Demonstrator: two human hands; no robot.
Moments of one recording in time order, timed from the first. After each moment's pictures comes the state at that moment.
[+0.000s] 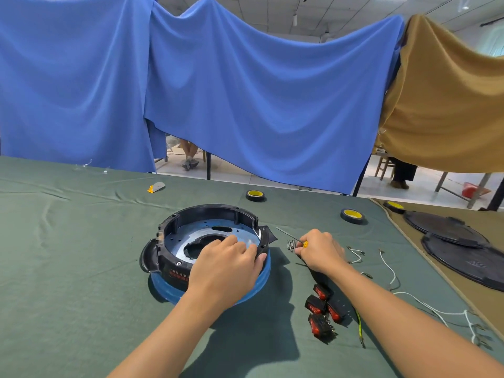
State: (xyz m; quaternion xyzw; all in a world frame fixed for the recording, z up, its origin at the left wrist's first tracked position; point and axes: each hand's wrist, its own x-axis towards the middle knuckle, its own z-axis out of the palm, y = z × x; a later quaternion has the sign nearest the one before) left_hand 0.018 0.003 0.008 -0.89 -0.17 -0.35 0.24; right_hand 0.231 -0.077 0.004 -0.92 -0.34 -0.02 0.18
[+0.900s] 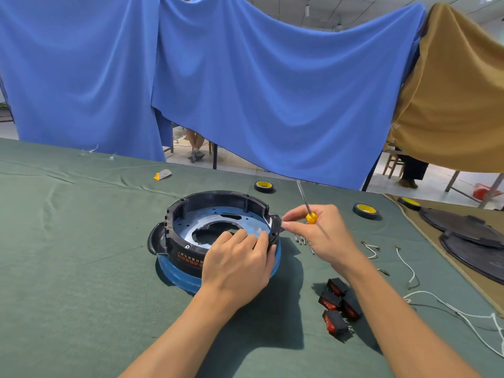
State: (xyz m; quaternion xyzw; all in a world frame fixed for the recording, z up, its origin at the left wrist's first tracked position) left_hand 0.028 0.004 -0.012 -0.85 -0.19 -0.44 0.23; right_hand 0.180 -0.083 0.040 -0.72 -0.48 0.06 0.49
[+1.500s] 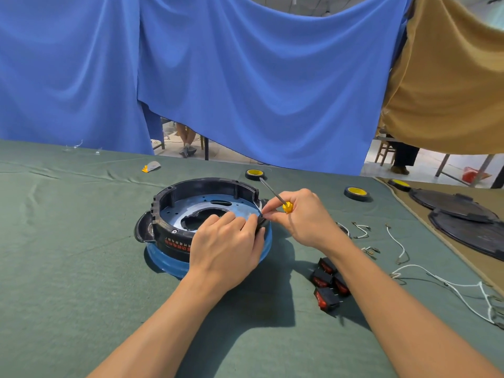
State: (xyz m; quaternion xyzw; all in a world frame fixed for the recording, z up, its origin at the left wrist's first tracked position) left_hand 0.024 0.002 -0.012 -0.86 -0.19 -0.42 0.23; right_hand 0.166 -0.079 0.038 -0.74 -0.54 0.01 0.39
